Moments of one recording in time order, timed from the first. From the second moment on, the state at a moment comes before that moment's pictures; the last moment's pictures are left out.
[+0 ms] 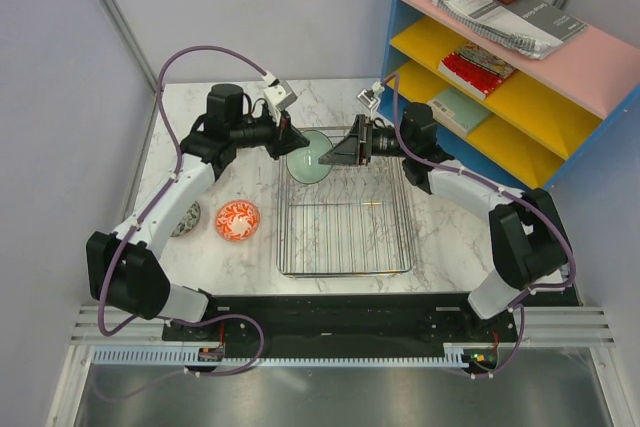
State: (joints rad) left arm -0.33 1.42 1.25 -0.27 0.76 0.21; right arm 0.44 1.63 1.05 0.55 -1.02 0.92
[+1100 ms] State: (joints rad) left arm -0.38 1.40 1.20 -0.21 0.67 0.21; right arm 0.47 1.68 1.05 0.60 -1.02 0.97
